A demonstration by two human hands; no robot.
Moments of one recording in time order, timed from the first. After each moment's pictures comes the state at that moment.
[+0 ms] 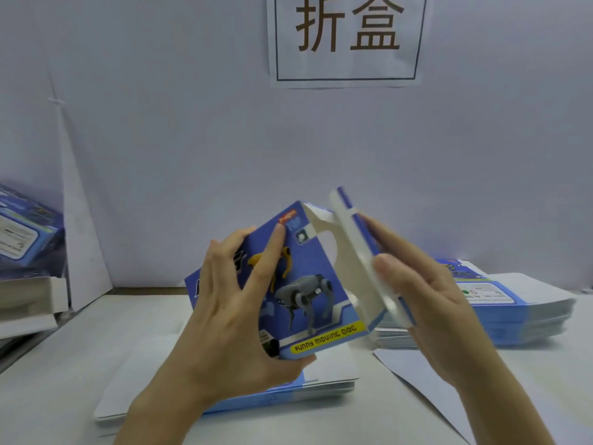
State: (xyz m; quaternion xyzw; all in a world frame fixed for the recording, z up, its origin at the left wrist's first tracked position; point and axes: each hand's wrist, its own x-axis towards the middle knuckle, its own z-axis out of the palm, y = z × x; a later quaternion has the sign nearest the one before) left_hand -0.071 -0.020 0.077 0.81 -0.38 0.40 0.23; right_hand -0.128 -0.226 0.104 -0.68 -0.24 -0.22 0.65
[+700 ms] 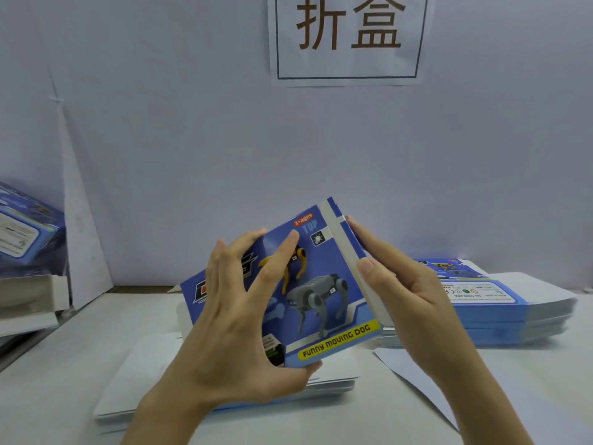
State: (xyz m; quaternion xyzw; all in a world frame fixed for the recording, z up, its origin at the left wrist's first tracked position) left_hand -0.075 -0.021 0.076 0.81 -0.39 0.36 0.26; right_hand -0.123 -0.219 0.101 -0.71 -0.20 -0.23 0.64
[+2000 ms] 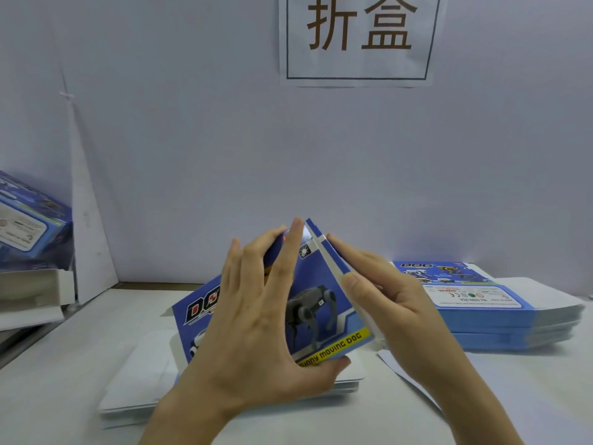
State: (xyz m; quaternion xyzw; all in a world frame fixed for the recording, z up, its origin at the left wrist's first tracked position) left_hand -0.087 -0.034 0.084 0.81 -0.37 0.37 0.27; right_hand -0.120 -0.205 0.095 -0.73 -0.20 -0.19 0.62
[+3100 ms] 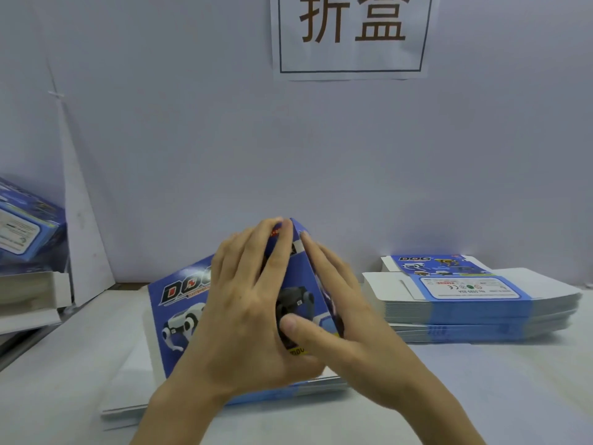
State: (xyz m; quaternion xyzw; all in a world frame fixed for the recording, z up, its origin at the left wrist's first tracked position) left_hand -0.073 -0.031 0.076 0.81 -0.35 0.43 0.19; right_hand -0.116 -0.180 0.075 -0.81 -0.23 -0.17 0.51
